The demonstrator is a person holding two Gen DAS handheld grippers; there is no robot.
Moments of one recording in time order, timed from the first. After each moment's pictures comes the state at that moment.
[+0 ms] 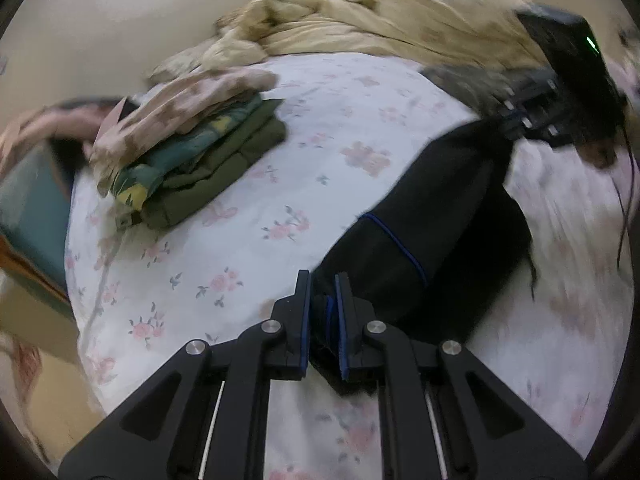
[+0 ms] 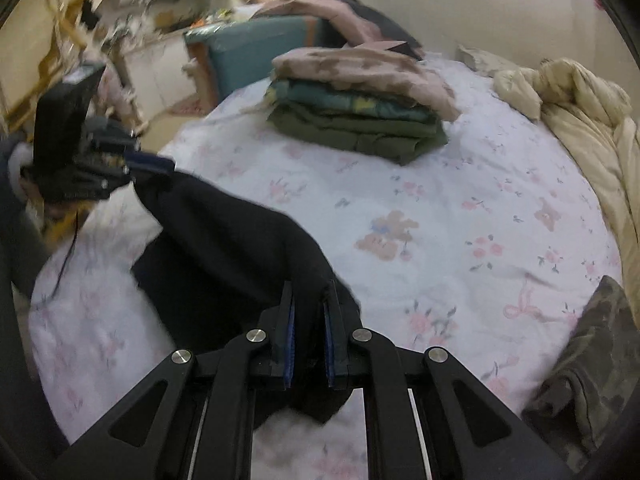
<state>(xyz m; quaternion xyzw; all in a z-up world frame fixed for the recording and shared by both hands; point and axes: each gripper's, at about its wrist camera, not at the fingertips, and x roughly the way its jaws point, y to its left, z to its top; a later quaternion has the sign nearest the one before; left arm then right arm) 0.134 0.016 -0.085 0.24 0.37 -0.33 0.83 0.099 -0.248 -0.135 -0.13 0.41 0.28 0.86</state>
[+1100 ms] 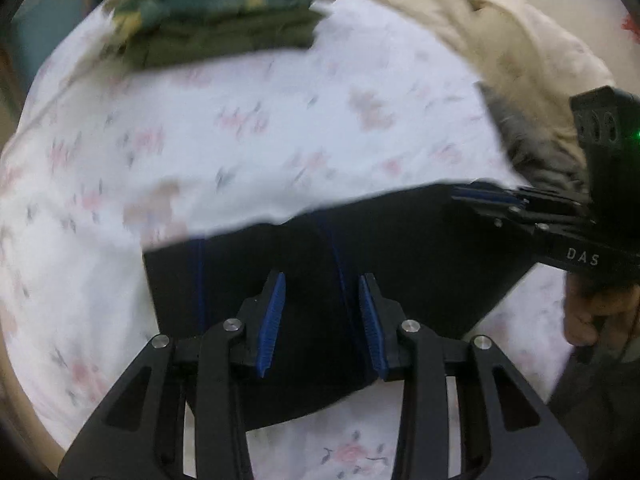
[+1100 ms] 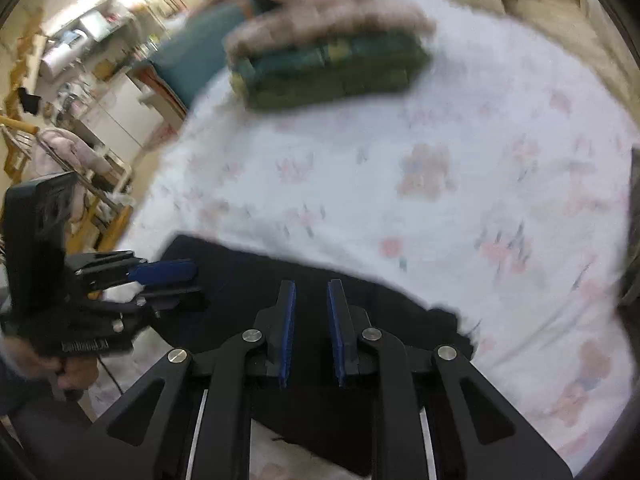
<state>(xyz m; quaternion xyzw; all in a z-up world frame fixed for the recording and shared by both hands) 0.140 -0.016 -0.143 -0.02 0.56 -0.22 0.80 0.122 -0.225 -0.182 0.06 0.54 0.21 0.81</state>
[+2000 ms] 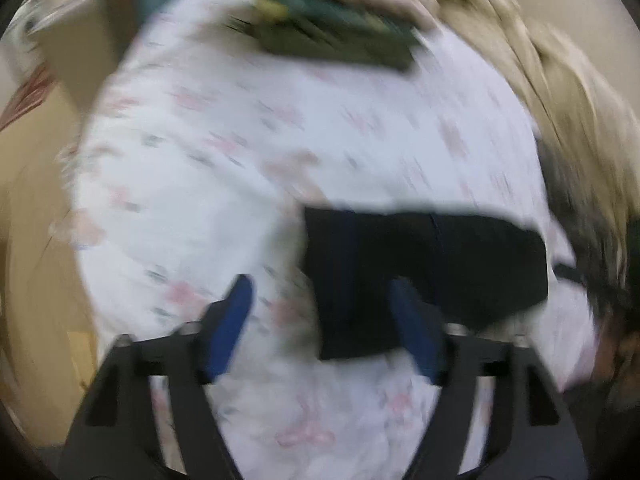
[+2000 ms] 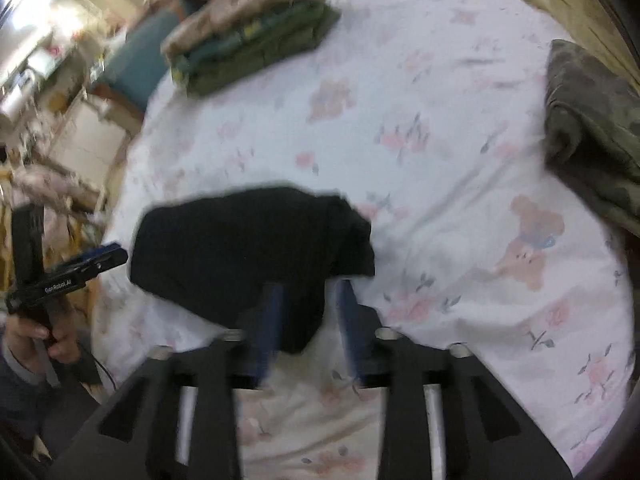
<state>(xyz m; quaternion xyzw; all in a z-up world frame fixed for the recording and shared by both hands) 0.114 0.077 -0.109 -0.09 0.54 -0.09 0.83 0.060 -0.303 -0.155 0.16 0.54 0.14 0.81</state>
